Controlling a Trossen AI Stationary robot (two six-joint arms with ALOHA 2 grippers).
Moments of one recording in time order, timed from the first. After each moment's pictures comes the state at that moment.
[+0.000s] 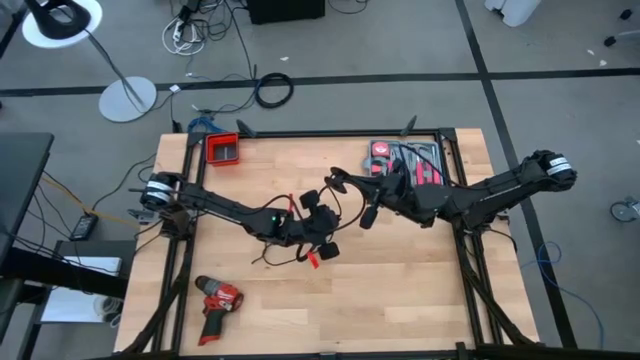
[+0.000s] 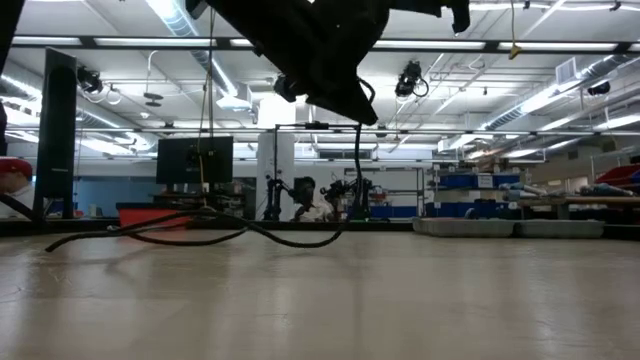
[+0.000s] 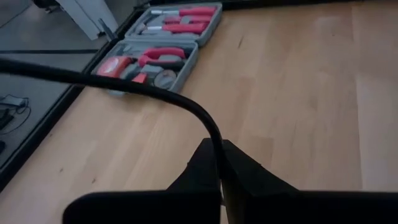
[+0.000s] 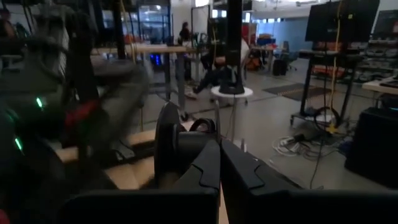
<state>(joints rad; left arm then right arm) -0.20 1.80 1.22 -0.05 -0.60 -0.13 0.24 1.20 0.79 0.43 0.77 0.00</state>
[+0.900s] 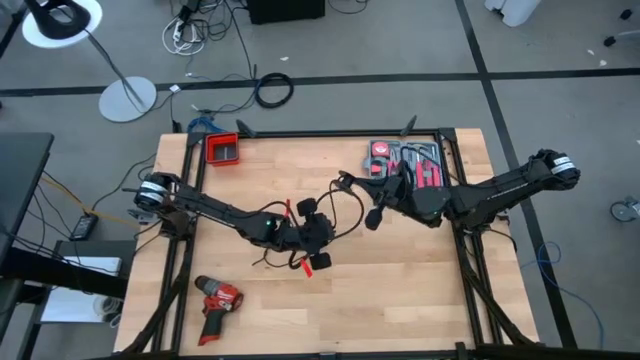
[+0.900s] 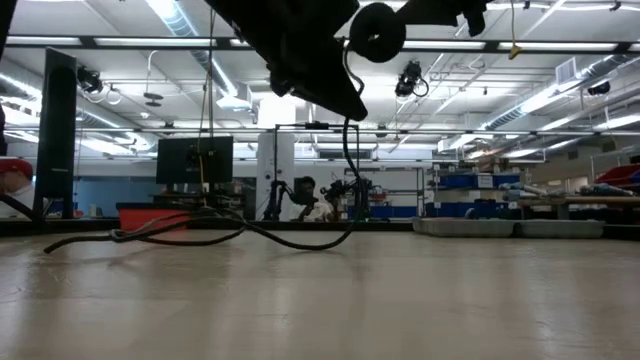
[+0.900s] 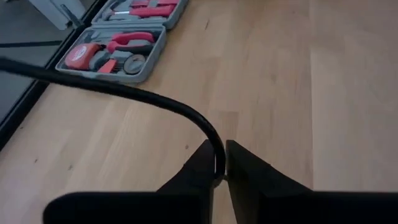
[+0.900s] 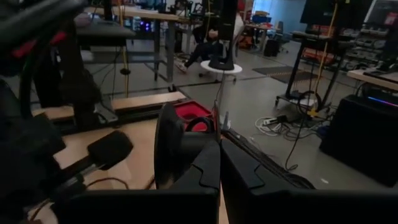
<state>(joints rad) -0.25 1.76 1.22 -0.18 -0.52 -0.17 0.26 1.13 0.79 0.21 0.83 0.02</state>
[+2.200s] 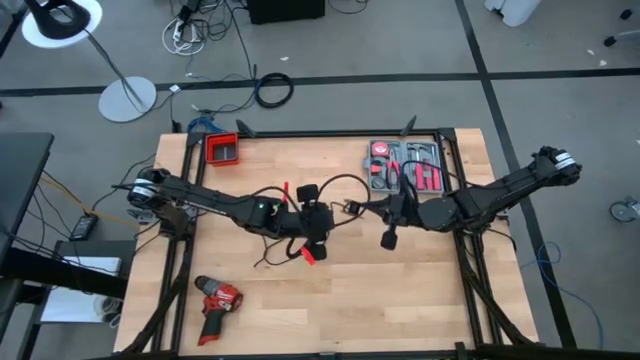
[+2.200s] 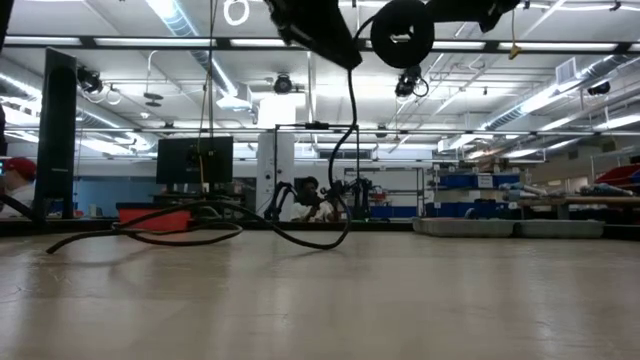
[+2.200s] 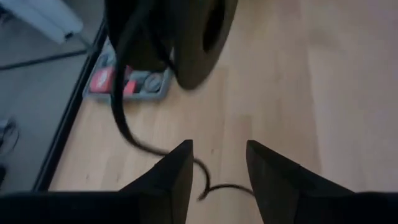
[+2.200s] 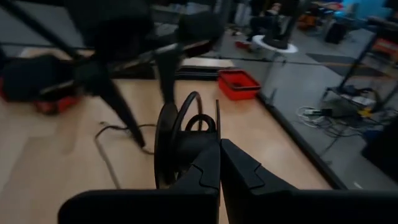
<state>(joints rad) -0.22 1.71 1.44 -0.50 -0.47 -0.01 0.37 1.07 0.79 -0.06 0.68 0.04</state>
